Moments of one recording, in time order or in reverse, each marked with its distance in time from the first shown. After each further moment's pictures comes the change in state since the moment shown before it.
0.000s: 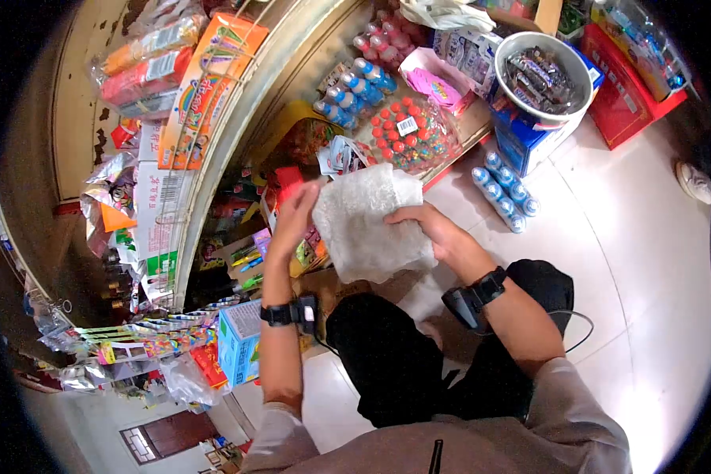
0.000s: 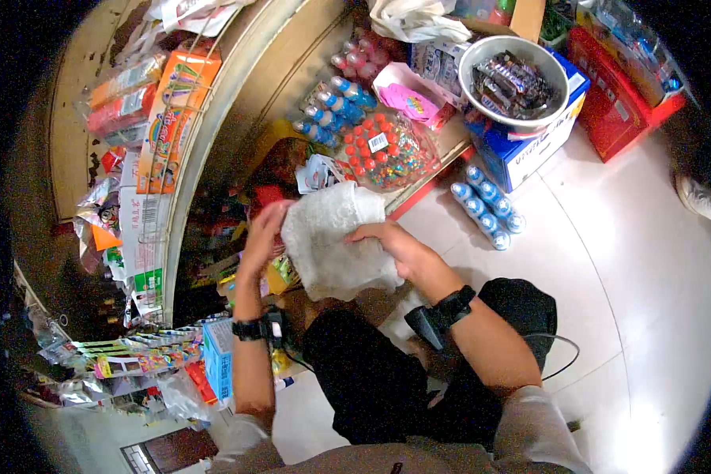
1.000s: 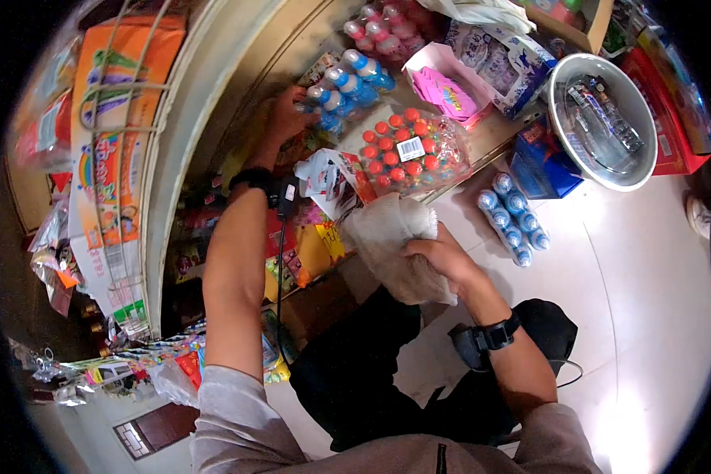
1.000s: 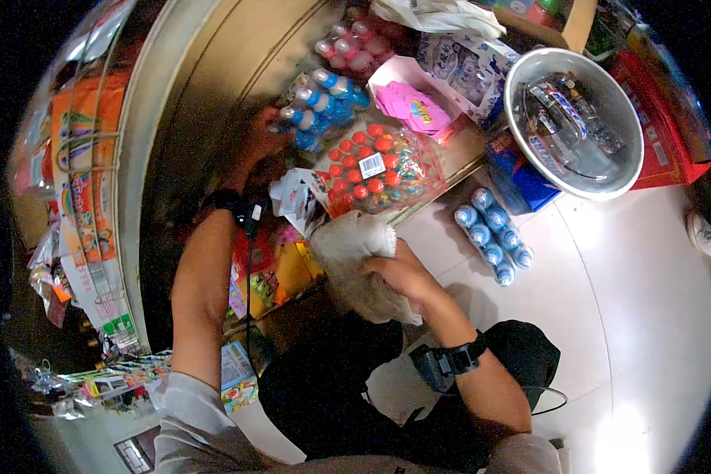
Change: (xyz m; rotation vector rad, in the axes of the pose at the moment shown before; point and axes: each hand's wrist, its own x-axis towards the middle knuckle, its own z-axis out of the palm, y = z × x) left_hand 0.320 -0.076 -0.020 0.391 0.027 0.412; right_hand 0.030 -0.031 -0.040 -0.529 0.278 -0.147
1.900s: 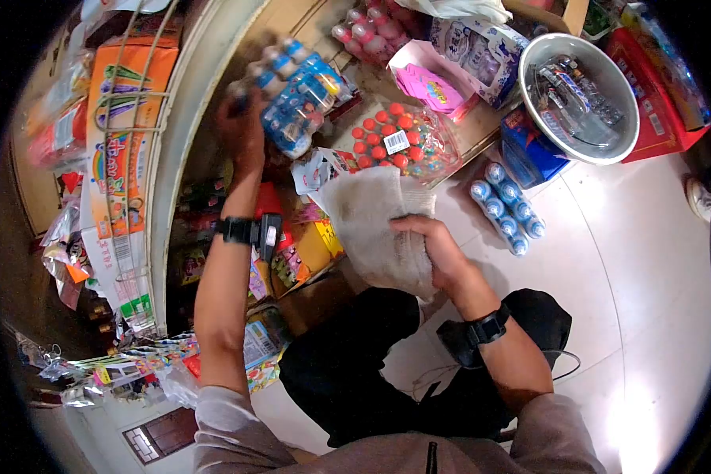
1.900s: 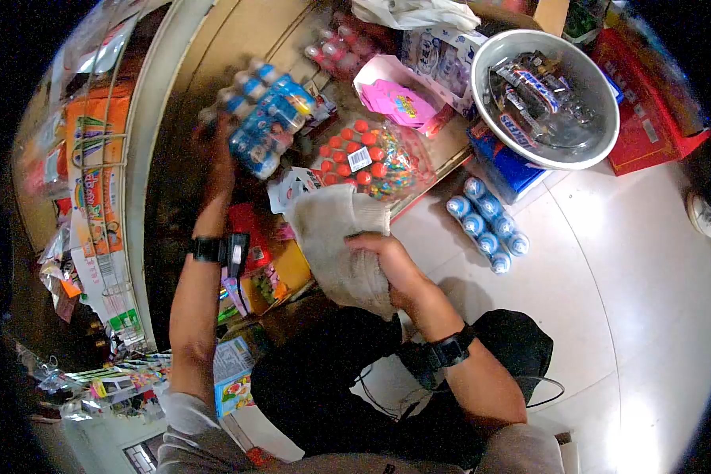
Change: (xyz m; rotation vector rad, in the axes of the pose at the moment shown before) left_hand -0.044 0.092 -0.049 -0.200 0.706 -0.110; right_hand -0.019 -0.014 0.007 0.441 -0.090 0.189
